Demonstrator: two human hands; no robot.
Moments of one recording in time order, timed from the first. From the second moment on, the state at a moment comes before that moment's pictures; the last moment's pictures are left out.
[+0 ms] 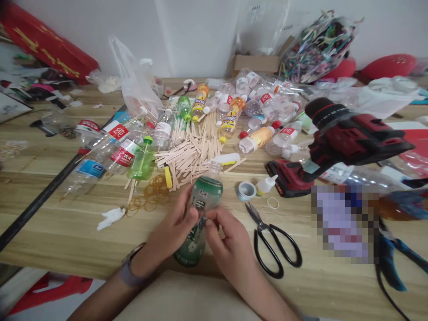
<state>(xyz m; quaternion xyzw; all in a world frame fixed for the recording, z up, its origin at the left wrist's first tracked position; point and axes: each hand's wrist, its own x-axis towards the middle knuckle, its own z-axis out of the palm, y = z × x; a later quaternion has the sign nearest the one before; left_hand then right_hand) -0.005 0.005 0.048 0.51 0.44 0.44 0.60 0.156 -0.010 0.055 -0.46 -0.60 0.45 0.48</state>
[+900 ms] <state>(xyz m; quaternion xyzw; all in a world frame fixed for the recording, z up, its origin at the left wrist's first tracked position) -0.023 0.007 0.062 0.55 0.43 0.40 0.60 0.167 0.006 0.068 -0.47 -0.62 0.54 0.33</state>
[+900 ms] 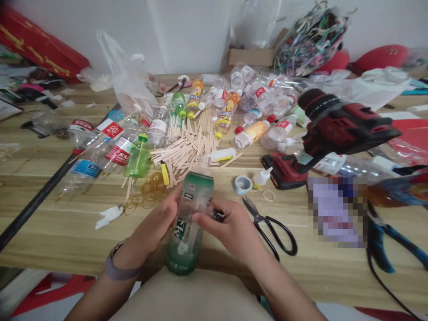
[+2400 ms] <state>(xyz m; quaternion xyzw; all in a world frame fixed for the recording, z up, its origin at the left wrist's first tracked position) -0.028 0.009 0.069 0.52 0.47 0.42 0.58 0.158 0.026 0.076 -0.44 -0.76 0.40 0.27</state>
